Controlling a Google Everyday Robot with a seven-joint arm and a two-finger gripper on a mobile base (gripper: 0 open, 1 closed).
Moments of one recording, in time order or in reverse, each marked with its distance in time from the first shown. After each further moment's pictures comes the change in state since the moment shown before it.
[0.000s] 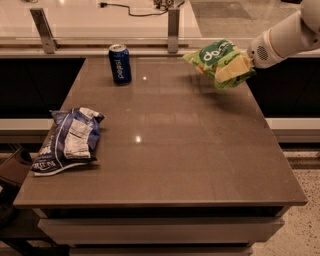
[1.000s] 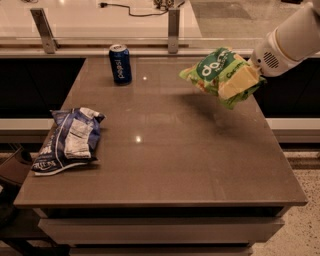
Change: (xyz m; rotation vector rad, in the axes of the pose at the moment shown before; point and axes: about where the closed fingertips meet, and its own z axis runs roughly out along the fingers) arm 0.026 0.079 -0.061 0.030 0.139 -0.120
